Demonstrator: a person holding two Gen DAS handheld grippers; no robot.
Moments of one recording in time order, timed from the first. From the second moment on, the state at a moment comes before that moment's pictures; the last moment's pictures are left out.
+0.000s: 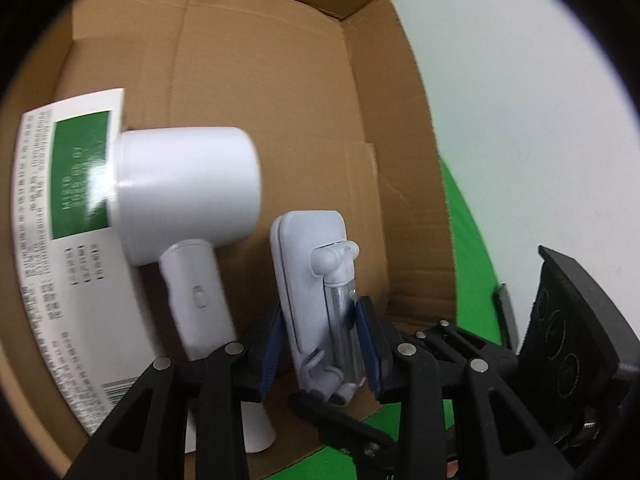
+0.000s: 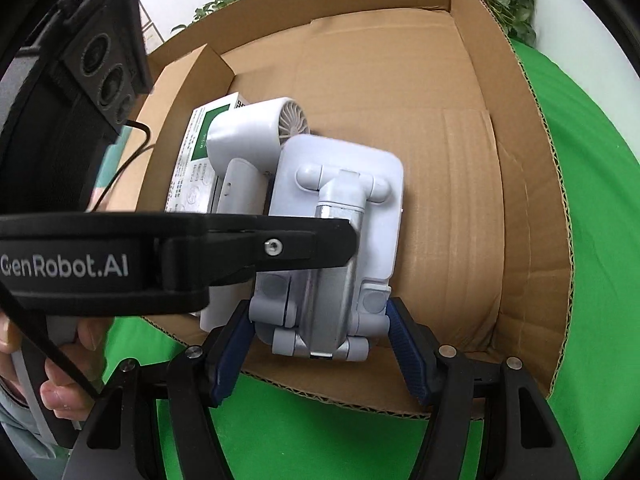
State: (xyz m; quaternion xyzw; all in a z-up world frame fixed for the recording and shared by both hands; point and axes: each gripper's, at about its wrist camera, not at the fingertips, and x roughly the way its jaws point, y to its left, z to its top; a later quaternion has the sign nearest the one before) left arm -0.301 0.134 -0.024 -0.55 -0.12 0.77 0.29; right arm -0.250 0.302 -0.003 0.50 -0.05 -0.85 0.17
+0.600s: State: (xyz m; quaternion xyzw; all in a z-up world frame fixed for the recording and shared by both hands) left arm -0.245 0.051 0.057 -0.43 -0.08 0.87 0.21; right arm -0.254 0.280 -0.011 0.52 -0.03 -0.84 0.14
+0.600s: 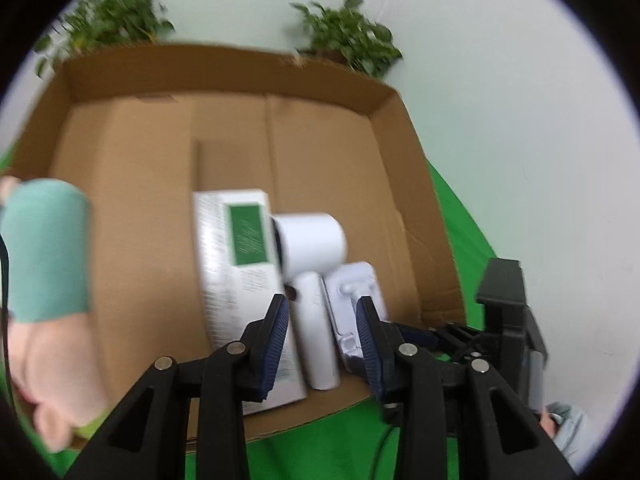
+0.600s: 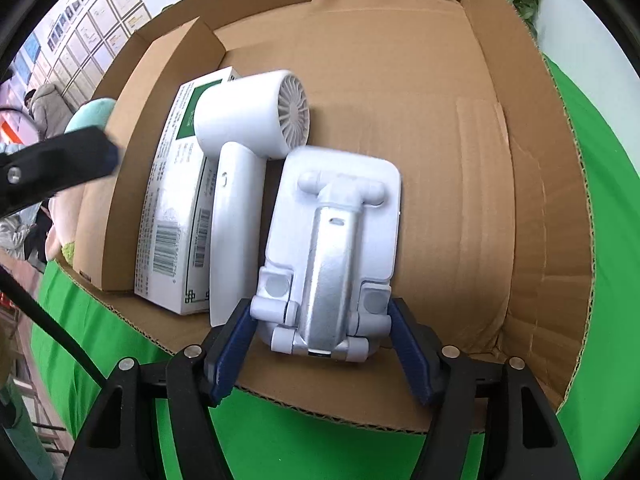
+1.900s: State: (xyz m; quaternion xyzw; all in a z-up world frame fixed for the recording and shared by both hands) left arm -0.185 0.016 -0.014 -0.25 0.02 0.97 -0.03; right arm -0.181 0.246 0.004 0.30 0.01 -0.95 0.03
